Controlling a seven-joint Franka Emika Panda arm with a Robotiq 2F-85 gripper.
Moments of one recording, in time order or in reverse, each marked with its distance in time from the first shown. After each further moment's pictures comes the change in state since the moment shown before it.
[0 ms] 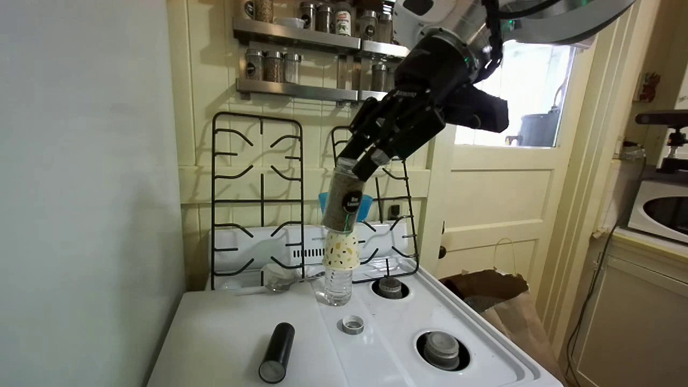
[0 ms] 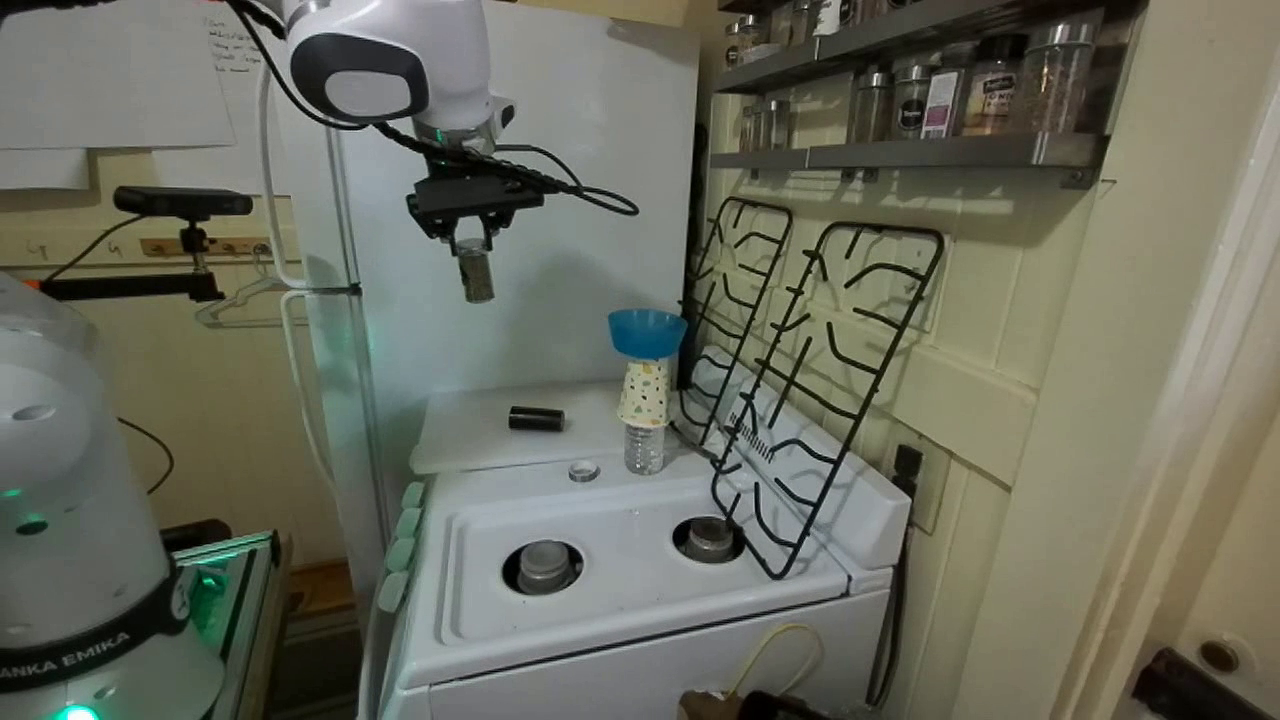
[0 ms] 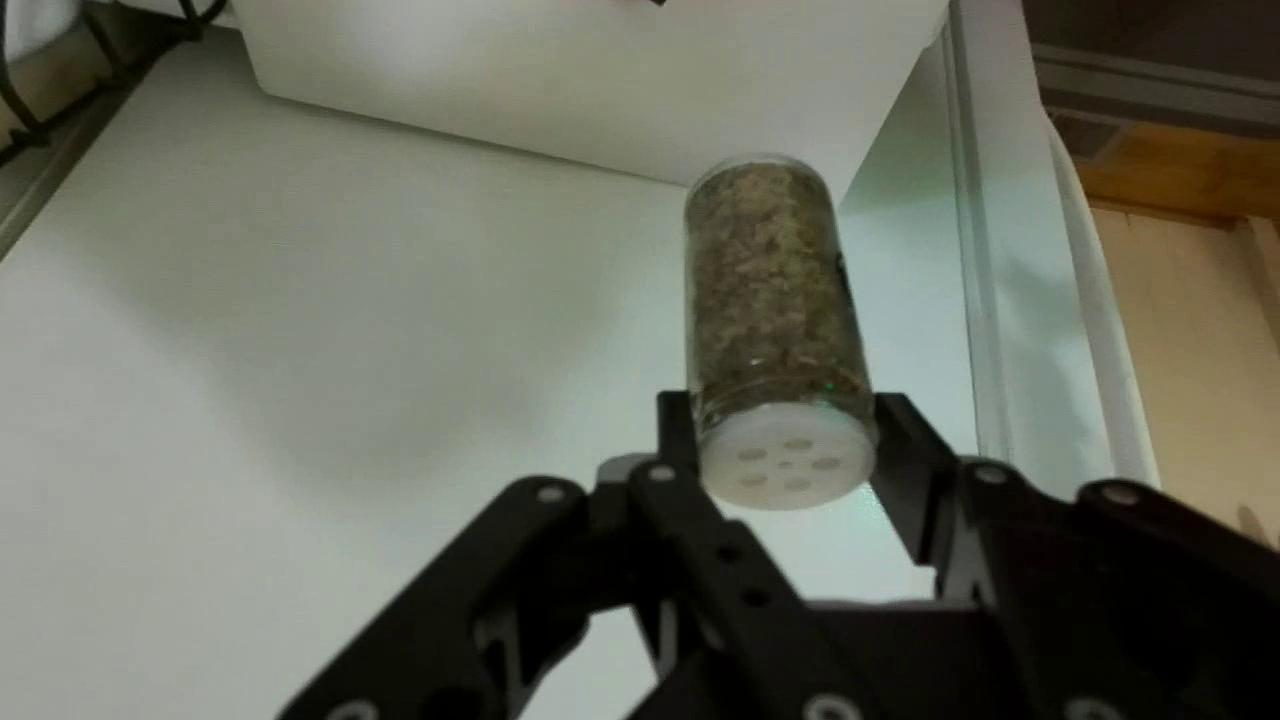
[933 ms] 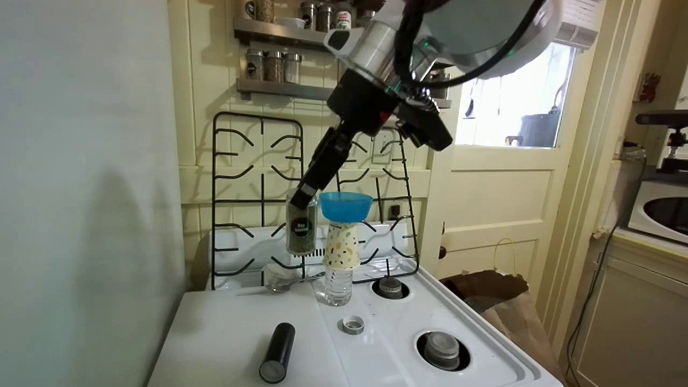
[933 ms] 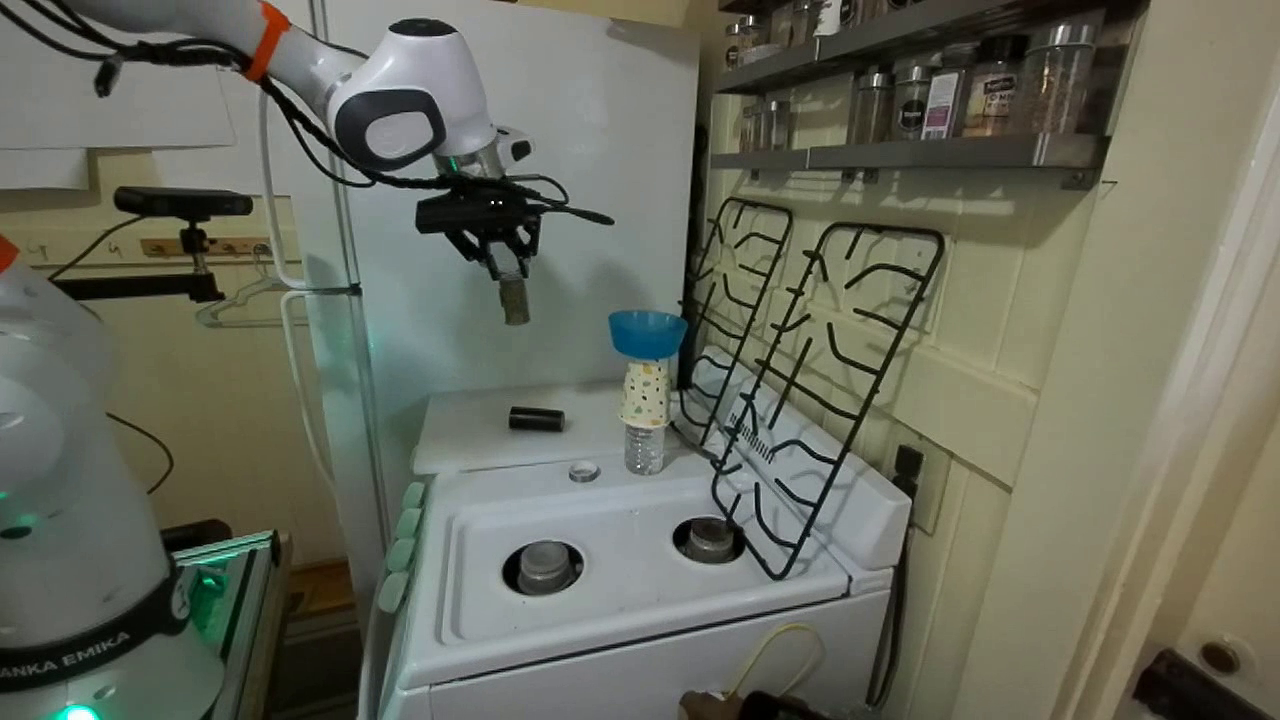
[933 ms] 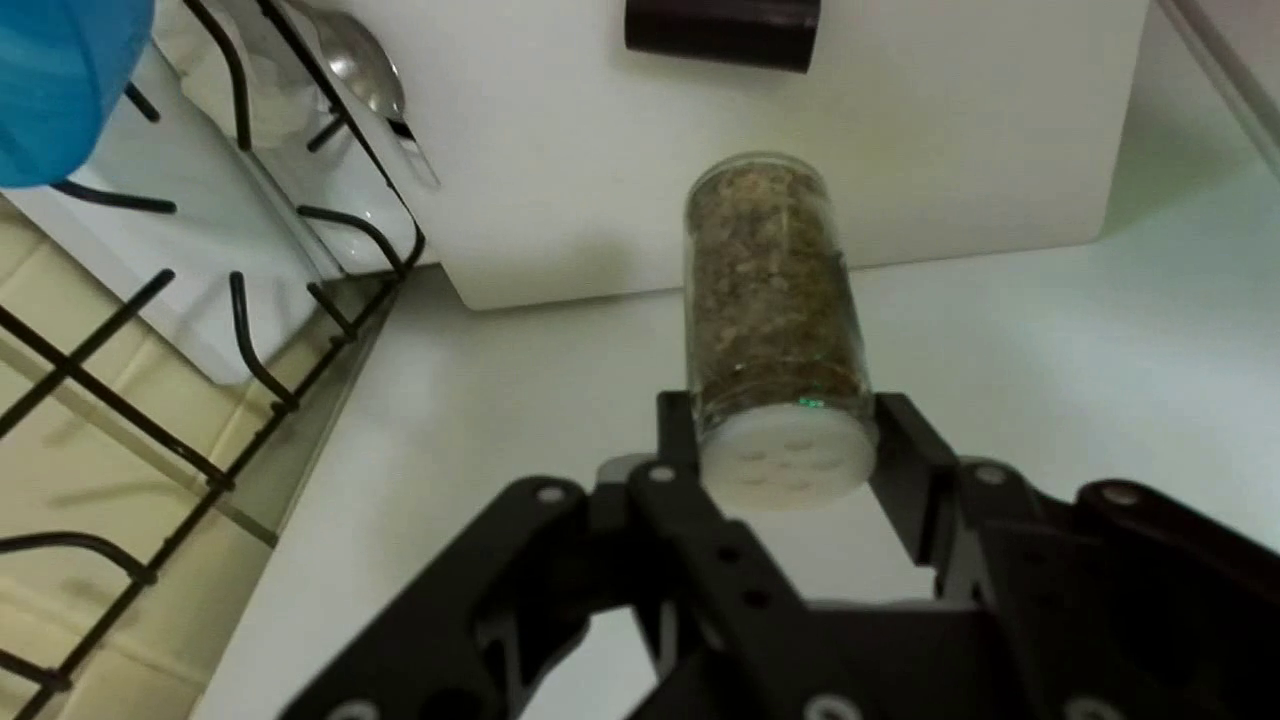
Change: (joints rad) arm -0.123 0.199 0.319 0.055 -0.185 0.356 0.618
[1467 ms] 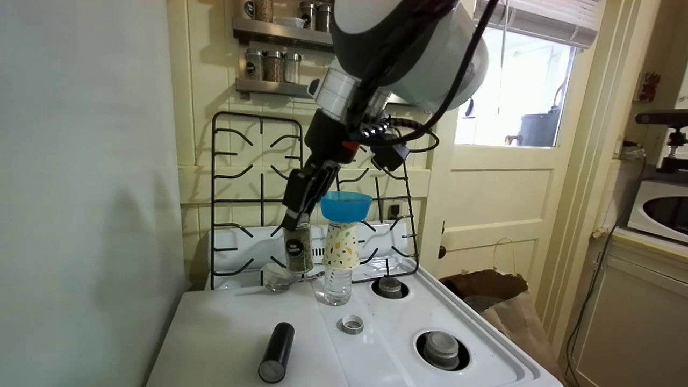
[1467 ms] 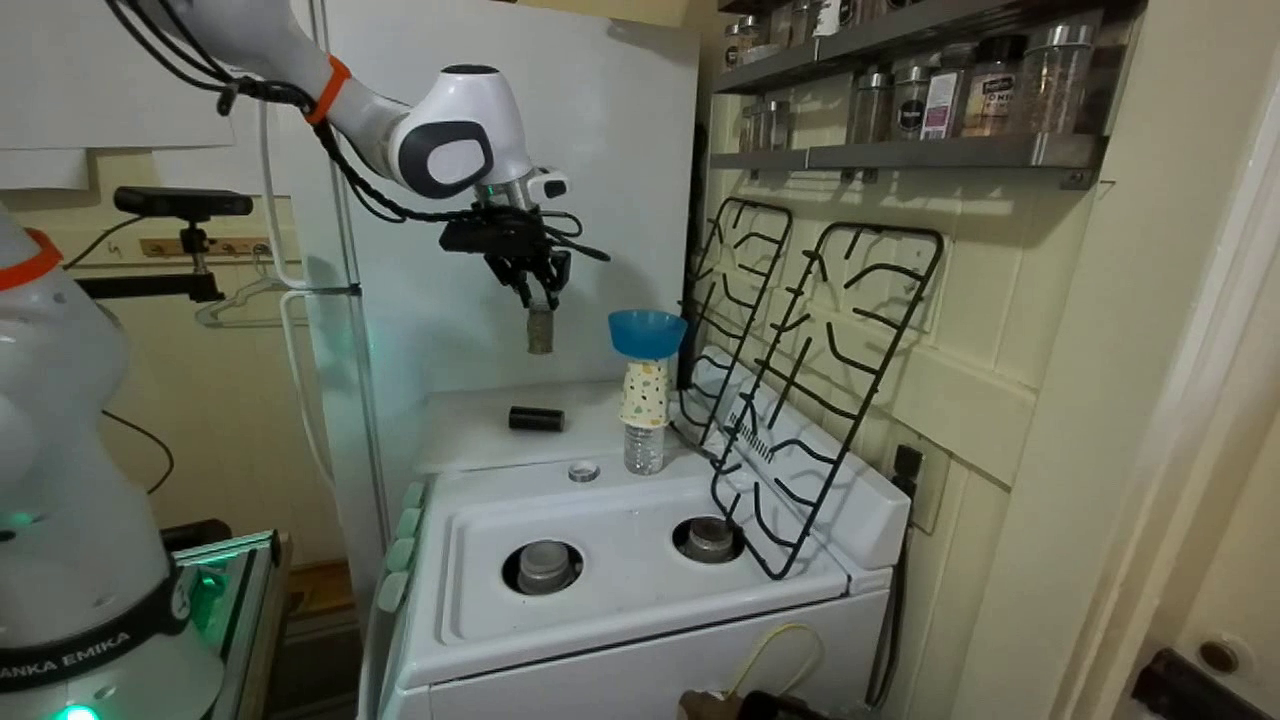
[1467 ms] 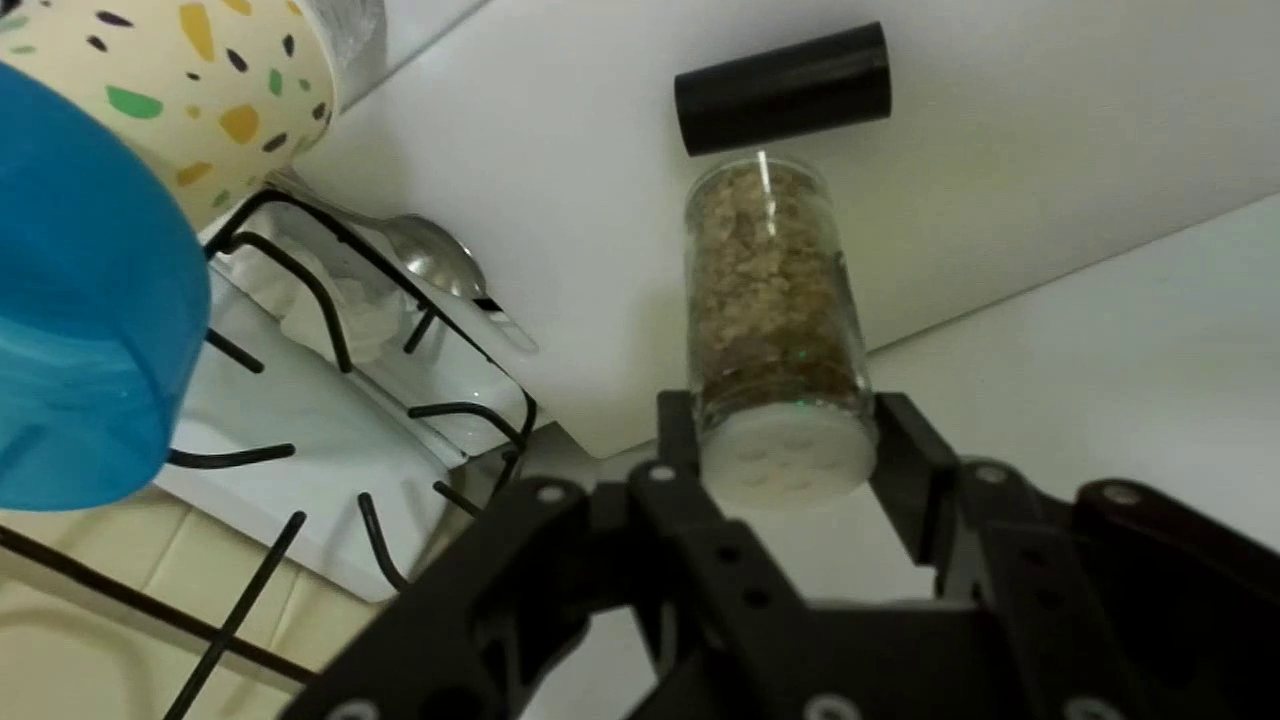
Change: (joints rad) arm -0.091 0.205 0.064 0.101 -0.232 0.036 0.448
